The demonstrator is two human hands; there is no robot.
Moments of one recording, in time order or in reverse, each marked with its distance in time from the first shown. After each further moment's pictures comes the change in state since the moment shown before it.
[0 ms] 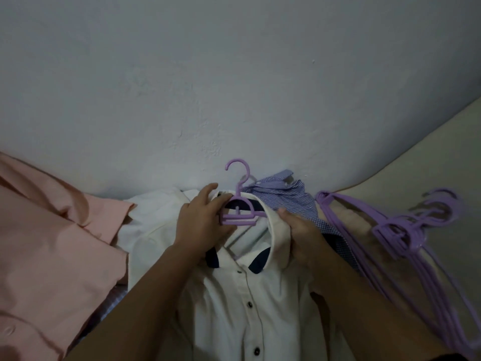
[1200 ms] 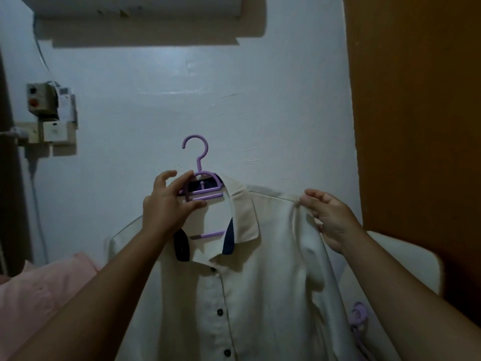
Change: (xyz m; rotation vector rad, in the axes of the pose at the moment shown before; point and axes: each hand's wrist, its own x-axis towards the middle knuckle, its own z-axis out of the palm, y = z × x) left_hand -0.075 0.171 -0.448 -0.083 0.658 -0.005; right_hand -0.411 -0.278 0.009 0.066 -0.097 -0.754
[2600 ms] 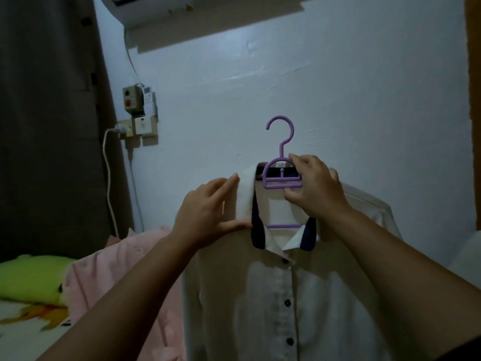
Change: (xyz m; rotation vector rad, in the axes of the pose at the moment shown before) left_hand -0.047 -0.024 -0.048 0.446 -0.088 0.382; right_hand 0.037 0.037 0.112 -1.135 -0.147 -0.843
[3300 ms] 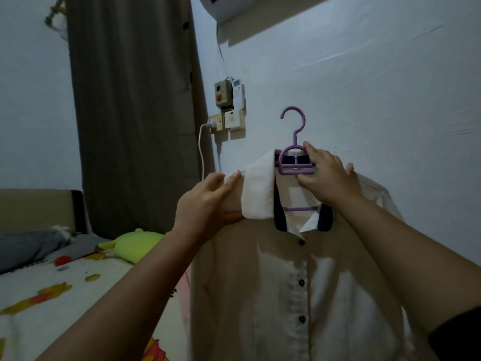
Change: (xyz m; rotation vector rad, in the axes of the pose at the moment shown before) left_hand -0.070 -0.153 -0.077 0.448 -0.004 -0.160; right_hand 0.088 -0.142 0.122 0.274 -0.192 -0.014
